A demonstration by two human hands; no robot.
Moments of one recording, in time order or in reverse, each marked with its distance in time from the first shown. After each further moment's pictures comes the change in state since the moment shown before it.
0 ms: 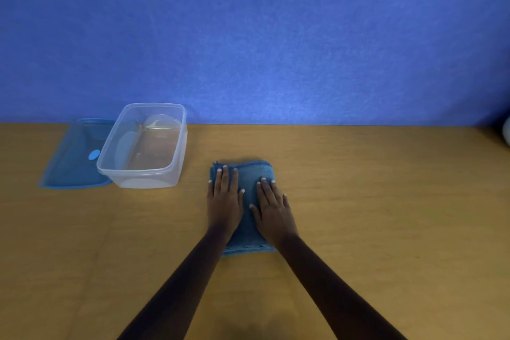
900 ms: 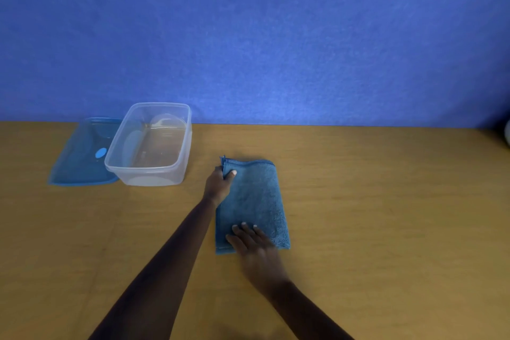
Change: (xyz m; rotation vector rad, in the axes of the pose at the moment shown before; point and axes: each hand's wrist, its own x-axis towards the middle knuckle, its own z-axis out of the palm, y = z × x) left_hand 0.041 -0.023 -0.021 -0.777 -0.163 -0.380; right_hand -0.060 -0.041 0.028 -0.054 0.185 -0.390
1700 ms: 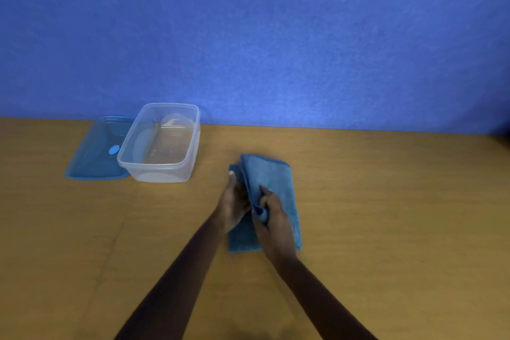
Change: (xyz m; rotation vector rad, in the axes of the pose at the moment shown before) left_hand -0.045 0.000 0.022 -1.009 -0.405 -0.181; right_hand 0.024 0.009 -0.050 0.608 0.207 0.475
